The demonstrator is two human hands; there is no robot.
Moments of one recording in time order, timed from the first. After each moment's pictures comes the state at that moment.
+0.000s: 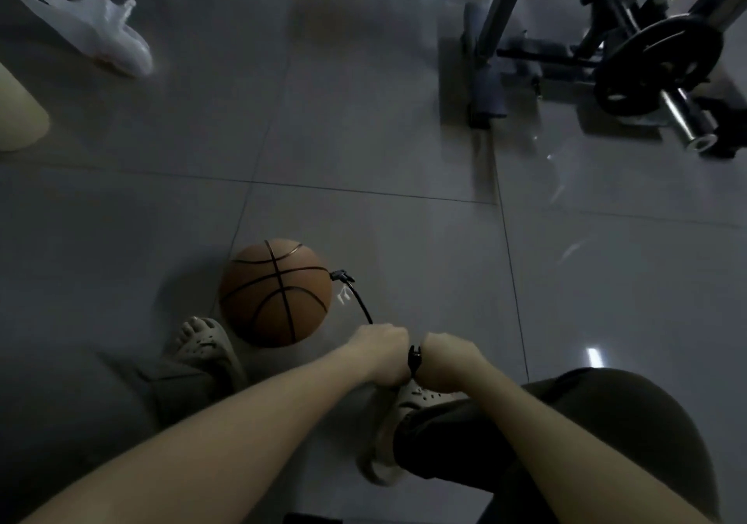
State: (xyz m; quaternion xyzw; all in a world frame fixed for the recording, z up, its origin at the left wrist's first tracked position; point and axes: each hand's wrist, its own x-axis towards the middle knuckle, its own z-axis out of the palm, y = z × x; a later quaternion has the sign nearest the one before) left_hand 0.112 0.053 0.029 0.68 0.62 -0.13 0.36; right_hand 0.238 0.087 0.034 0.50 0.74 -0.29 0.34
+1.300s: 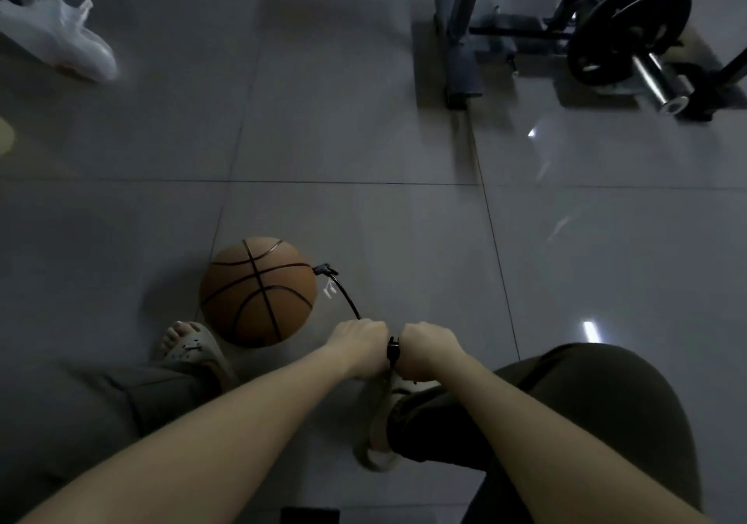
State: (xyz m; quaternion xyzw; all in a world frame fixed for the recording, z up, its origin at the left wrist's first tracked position) left_hand 0.115 0.047 0.012 0.68 0.63 -0.14 0.35; right_hand 0.241 0.079 0.019 0.51 0.76 -0.27 0.31
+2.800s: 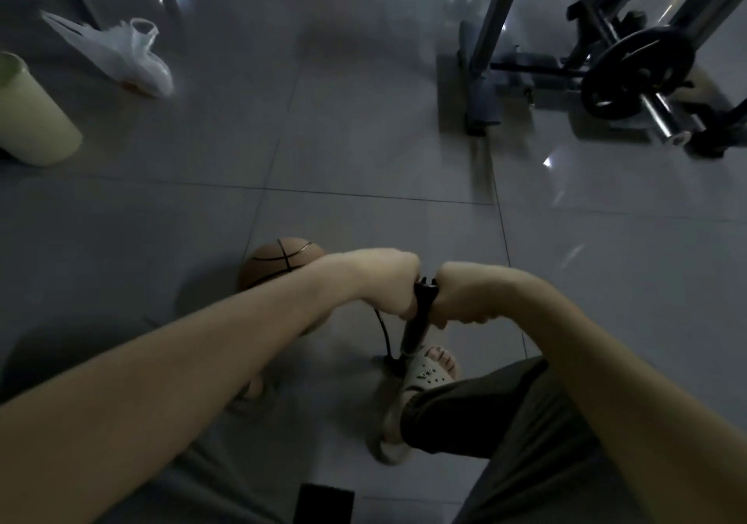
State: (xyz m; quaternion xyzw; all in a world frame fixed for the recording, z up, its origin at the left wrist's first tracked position) left_hand 0.094 0.062 0.173 0.71 0.61 -0.13 0.33; right_hand 0.232 0.096 0.183 0.49 0.75 -0.34 0.29
